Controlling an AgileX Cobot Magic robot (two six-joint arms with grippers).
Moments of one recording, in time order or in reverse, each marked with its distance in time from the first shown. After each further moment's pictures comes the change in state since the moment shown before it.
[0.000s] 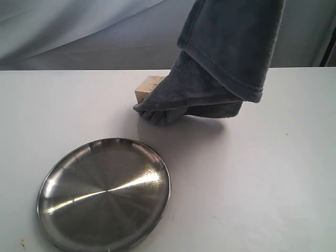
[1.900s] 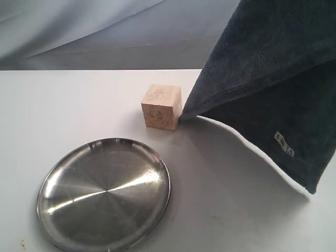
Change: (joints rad) left arm 0.000 0.000 0.000 0.000 0.000 0.000; right arm 0.000 -0.275 0.000 -0.235 -0.284 0.098
